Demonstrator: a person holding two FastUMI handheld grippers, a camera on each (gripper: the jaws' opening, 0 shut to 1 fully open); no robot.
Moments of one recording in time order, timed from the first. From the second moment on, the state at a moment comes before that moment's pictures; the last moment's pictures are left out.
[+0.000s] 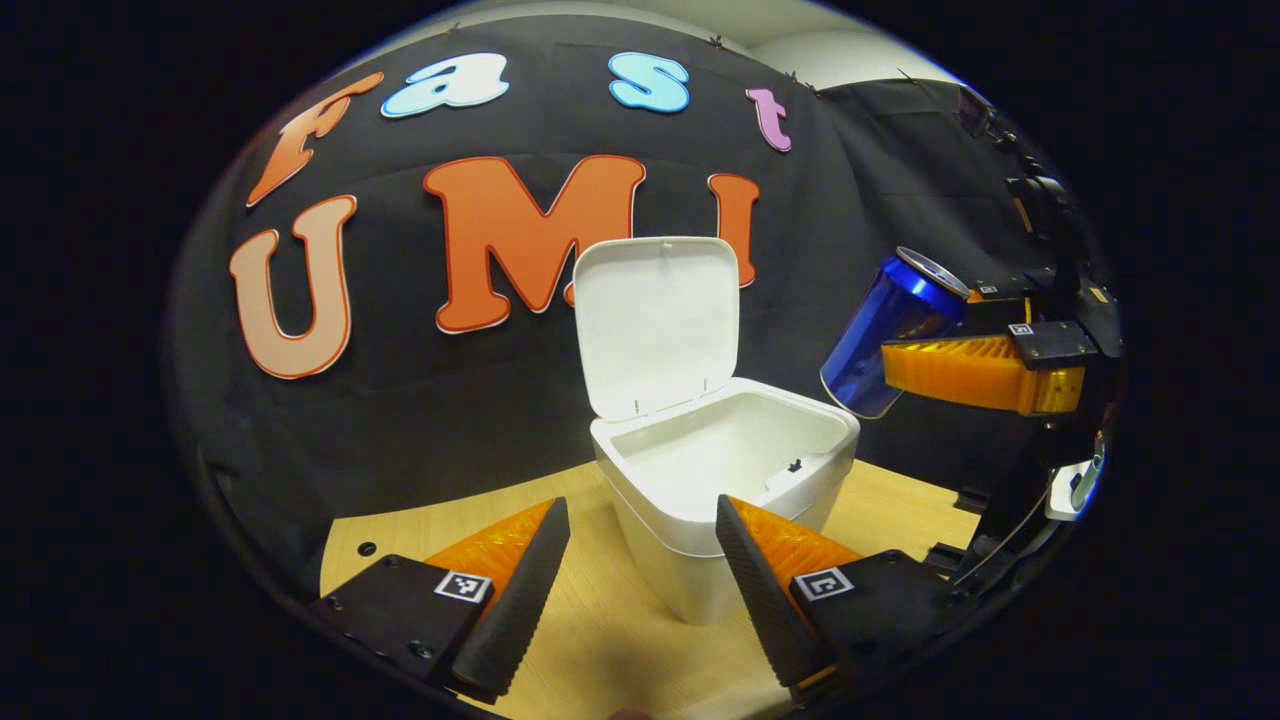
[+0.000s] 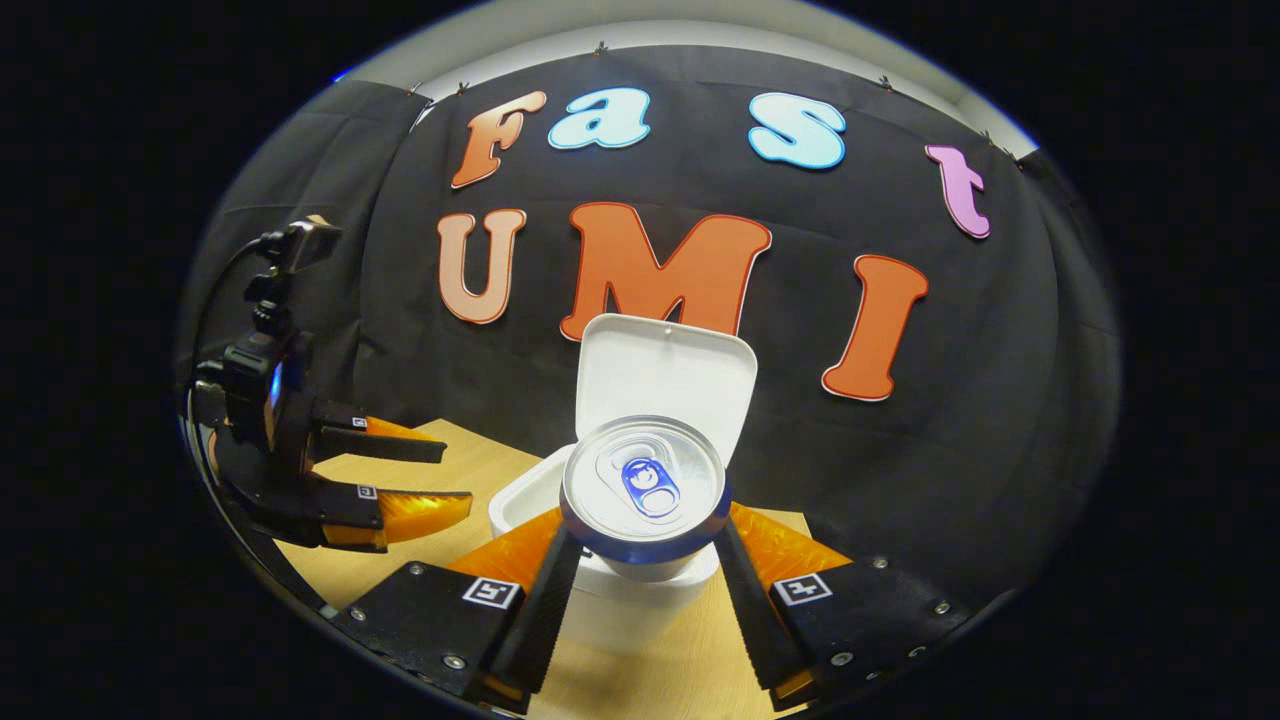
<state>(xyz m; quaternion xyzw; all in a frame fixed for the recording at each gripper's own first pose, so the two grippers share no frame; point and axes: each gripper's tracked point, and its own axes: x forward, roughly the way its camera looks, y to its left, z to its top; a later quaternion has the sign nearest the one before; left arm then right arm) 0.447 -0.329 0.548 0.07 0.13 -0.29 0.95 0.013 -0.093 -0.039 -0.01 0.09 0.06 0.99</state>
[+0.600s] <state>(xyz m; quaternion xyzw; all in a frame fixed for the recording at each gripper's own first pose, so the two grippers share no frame) 0.451 -0.264 0.555 0.06 0.12 -0.20 0.97 0.059 -0.094 -0.084 -0.02 0.14 0.07 0.99</state>
